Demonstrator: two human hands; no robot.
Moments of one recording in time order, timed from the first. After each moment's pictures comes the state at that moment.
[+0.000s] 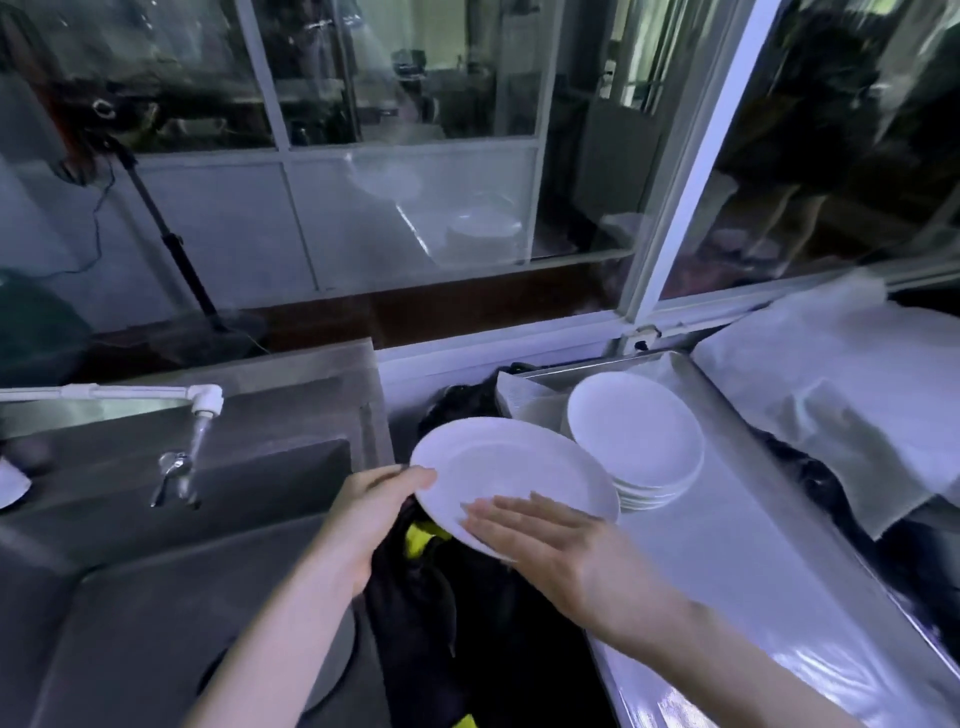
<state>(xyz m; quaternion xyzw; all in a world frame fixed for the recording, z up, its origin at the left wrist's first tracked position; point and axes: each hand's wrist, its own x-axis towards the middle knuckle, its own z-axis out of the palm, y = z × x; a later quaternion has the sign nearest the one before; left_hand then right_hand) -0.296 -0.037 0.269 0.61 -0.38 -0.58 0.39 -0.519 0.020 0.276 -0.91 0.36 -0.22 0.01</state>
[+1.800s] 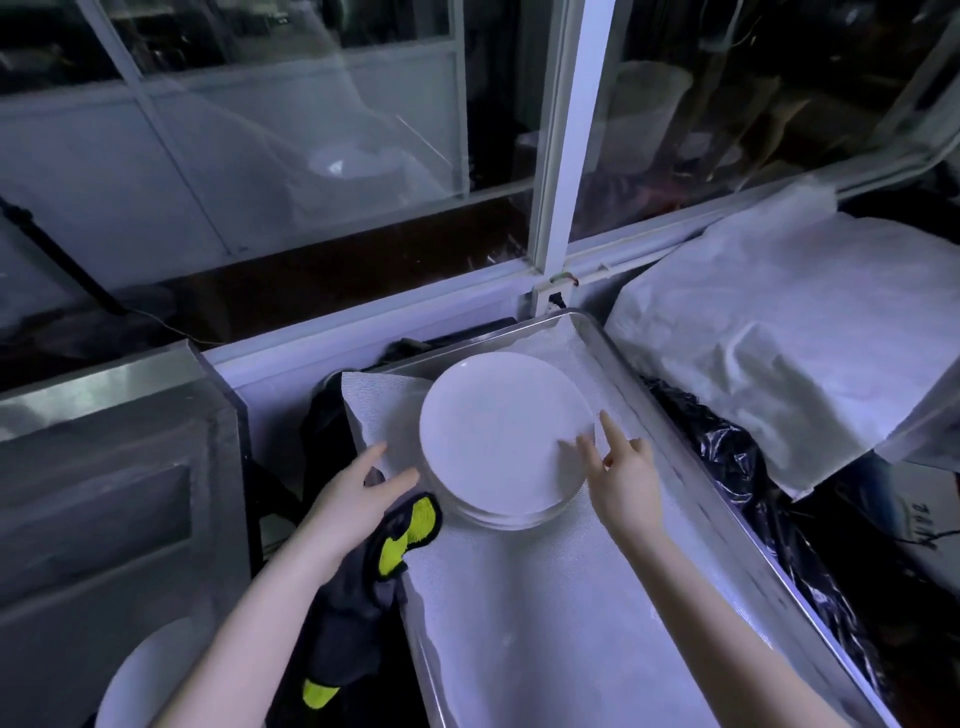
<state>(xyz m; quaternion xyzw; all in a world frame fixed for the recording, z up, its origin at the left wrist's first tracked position) -0.471 -0.143 0.193 0.66 -0.52 -0.50 0.20 -0.751 -0.107 0.149 -0.40 0.82 -0.33 0.26</state>
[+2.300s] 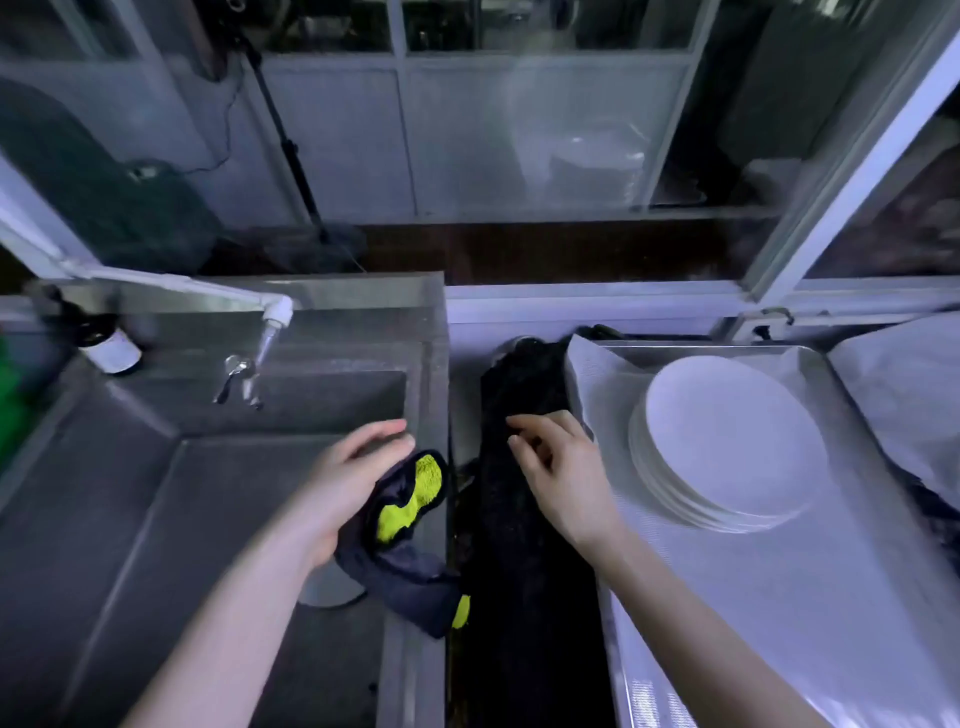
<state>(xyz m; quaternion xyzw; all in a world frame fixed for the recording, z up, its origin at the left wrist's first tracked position) -0.277 -0.031 0.250 0.69 -0.32 -0.52 0.40 -0.495 -0.083 0.208 -0.72 0.54 -0.33 0.29</state>
